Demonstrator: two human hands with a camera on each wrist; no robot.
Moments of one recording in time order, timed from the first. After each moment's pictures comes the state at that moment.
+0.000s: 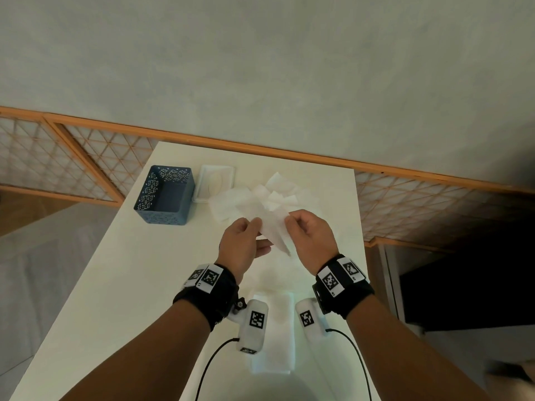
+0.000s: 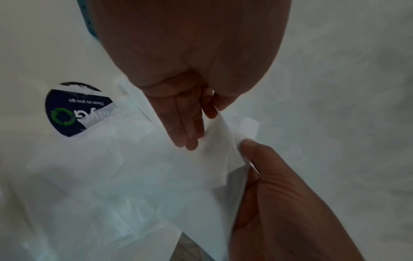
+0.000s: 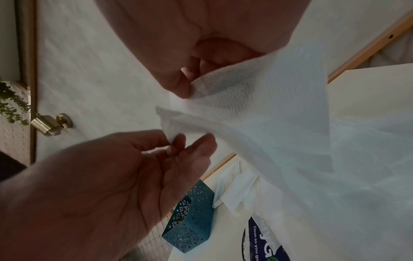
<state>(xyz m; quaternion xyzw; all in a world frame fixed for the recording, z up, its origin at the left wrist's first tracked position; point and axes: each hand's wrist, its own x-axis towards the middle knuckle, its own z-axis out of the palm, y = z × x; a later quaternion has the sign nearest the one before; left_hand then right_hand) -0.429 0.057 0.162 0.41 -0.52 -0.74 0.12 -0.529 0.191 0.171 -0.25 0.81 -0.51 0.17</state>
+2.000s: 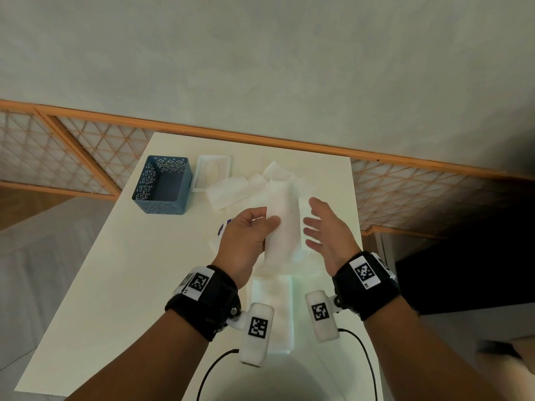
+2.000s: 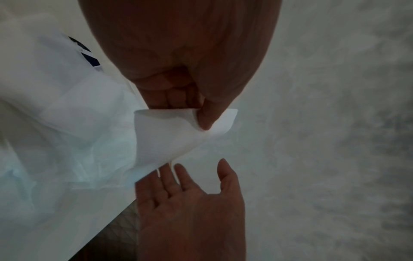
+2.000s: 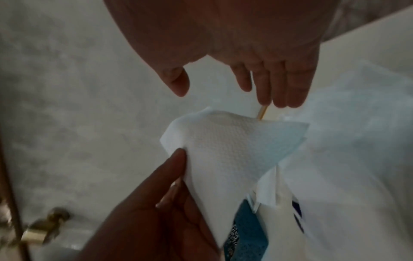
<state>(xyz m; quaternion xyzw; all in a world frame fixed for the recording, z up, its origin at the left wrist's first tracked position) -0.401 0.088 0.199 0.35 -0.47 -0.81 0.11 -0.515 0.222 0.205 0.06 0.70 -0.61 0.36</state>
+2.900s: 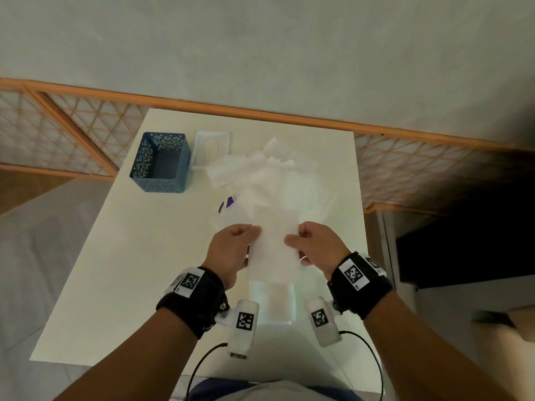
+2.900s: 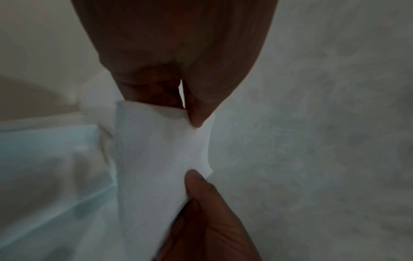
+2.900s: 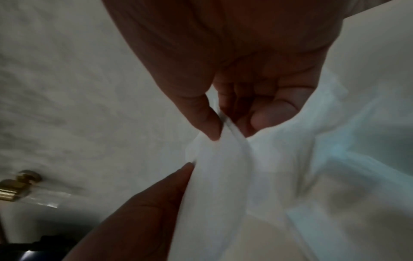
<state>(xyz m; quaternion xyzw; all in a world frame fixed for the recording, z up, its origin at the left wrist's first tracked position) -0.357 0.086 0.140 0.45 -0.49 -0.75 0.02 -0.481 0.246 0.147 -0.06 0.79 -0.45 0.40</state>
